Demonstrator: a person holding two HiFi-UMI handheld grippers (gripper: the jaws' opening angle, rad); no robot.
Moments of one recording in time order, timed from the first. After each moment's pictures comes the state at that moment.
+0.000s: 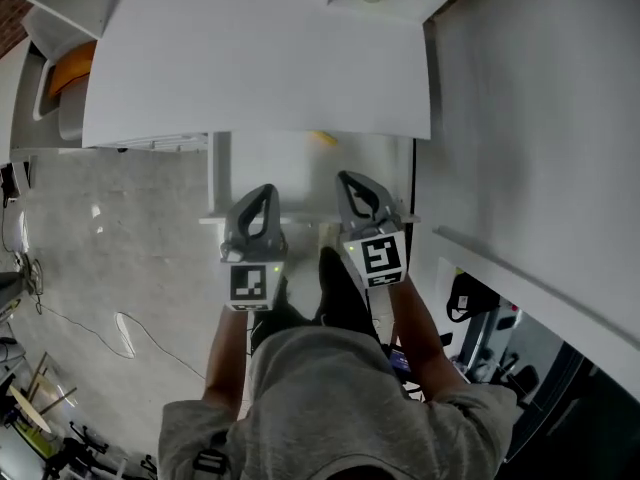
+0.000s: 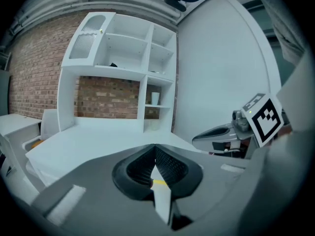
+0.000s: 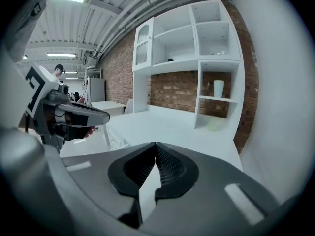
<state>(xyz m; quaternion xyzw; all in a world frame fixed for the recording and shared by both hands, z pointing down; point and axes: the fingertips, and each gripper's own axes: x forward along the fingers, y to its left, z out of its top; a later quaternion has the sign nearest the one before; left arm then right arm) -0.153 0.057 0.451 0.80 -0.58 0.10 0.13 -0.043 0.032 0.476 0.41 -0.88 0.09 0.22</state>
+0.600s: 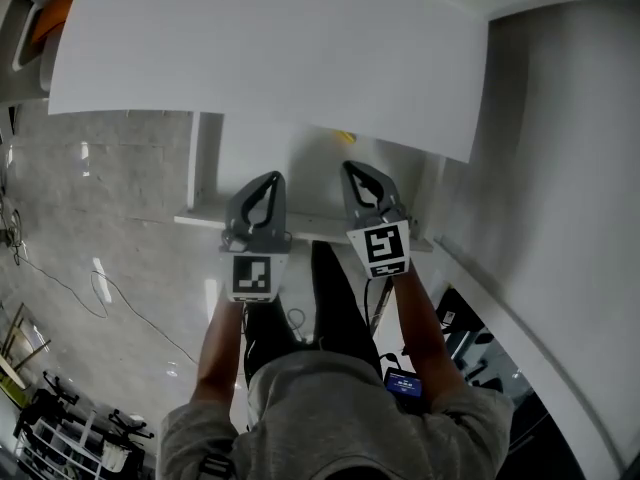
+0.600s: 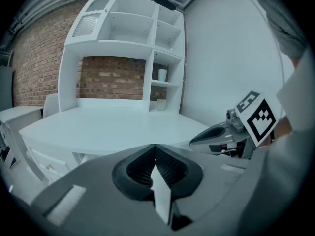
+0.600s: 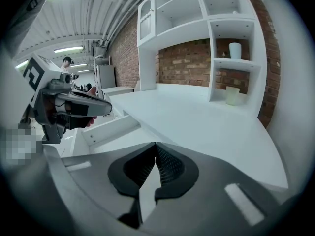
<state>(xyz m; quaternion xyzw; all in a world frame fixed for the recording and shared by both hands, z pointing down) -0.159 0.010 0.586 0.77 -0.60 0.14 0.17 -0.056 -0.019 0.628 0.33 -0.89 0.12 0.29</state>
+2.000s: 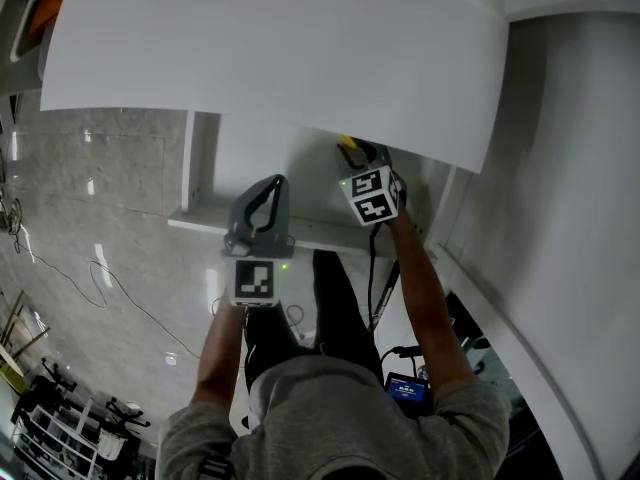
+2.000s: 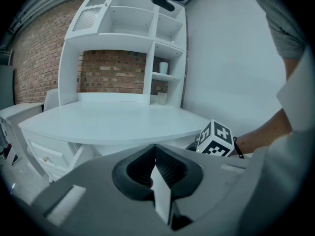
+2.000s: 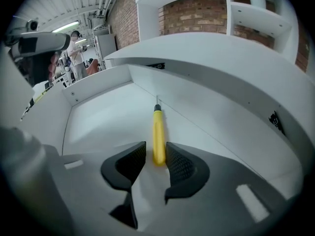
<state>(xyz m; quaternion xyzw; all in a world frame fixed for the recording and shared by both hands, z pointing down) -0.151 0.006 0.616 0.76 -0.60 0.16 0.18 -0.045 -0.053 0.785 0.26 -0.84 0.17 0.45</state>
